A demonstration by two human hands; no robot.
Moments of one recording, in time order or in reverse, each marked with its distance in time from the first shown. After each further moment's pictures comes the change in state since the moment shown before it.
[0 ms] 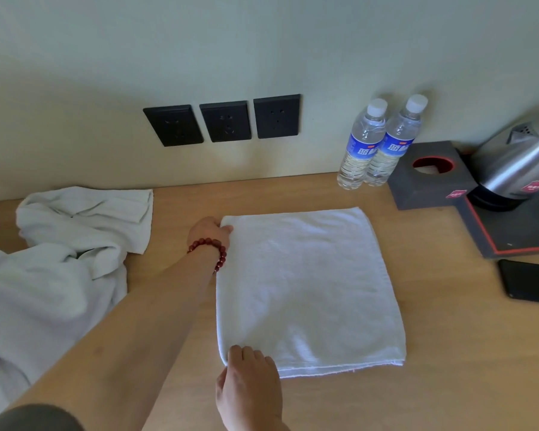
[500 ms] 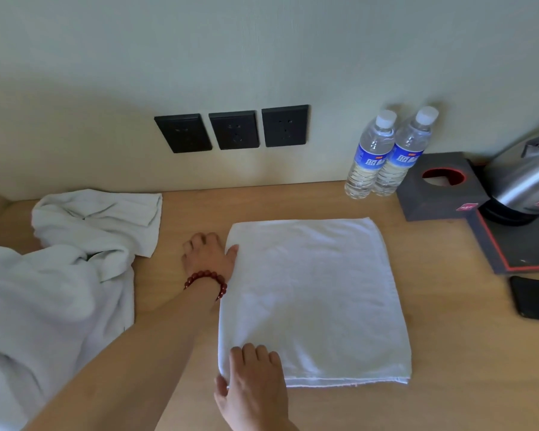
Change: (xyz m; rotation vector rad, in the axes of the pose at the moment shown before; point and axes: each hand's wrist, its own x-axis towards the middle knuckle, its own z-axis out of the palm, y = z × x) left_hand -0.030 -0.031 0.010 0.373 0.154 0.129; right_hand 0.009 0.014 -0.005 -0.075 0.077 -0.125
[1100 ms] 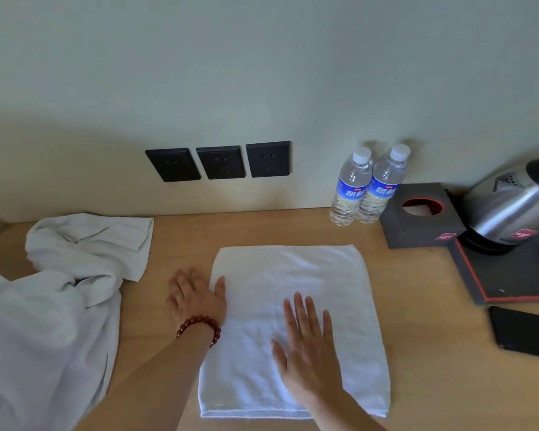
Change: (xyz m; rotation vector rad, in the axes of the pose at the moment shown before) left_hand -0.037 0.010 0.022 -0.080 -0.032 -0.175; right_hand 0.045 0.138 -0.049 -0.021 0.042 0.033
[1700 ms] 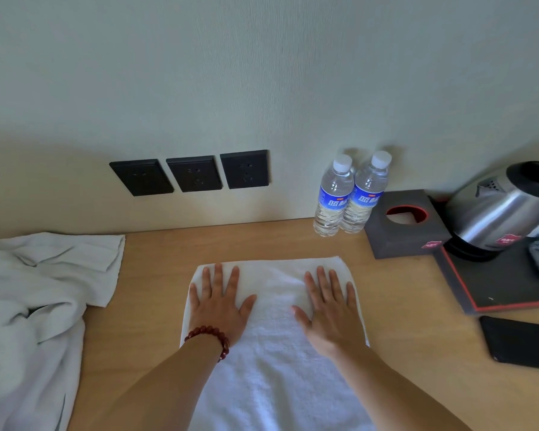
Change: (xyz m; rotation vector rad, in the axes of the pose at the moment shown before) left_hand 0.000 0.056 0.019 0.257 -0.089 0.482; right_hand 0.083 0.098 -0.009 -0.145 -0.115 0.170
